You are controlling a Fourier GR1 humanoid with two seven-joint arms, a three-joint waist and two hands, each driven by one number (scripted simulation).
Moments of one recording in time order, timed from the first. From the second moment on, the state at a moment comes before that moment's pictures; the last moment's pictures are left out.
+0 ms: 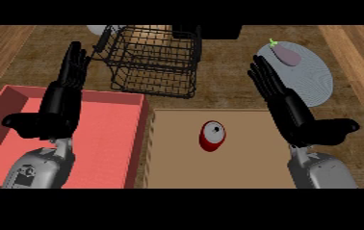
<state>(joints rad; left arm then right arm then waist) -0.23 0.26 -0.13 -1.65 0.07 0.30 0.04 -0.21 -0.21 0.19 -1.66 -0.22 0.01 0.05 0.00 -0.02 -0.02</state>
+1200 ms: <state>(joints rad) -0.14 0.25 -0.17 -1.52 0.25 0.08 0.21 0.30 -0.23 0.27 -1.89 0.39 -0.31 -0.34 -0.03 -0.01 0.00</state>
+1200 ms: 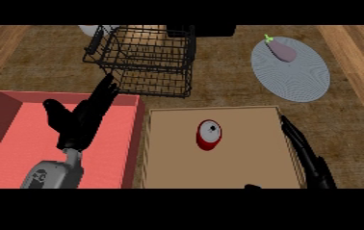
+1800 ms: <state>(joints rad) -0.17 0.24 -0.17 -1.49 0.25 0.06 0.22 0.43 -0.19 0.53 -2.24 1.05 -0.18 0.31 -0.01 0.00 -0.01</state>
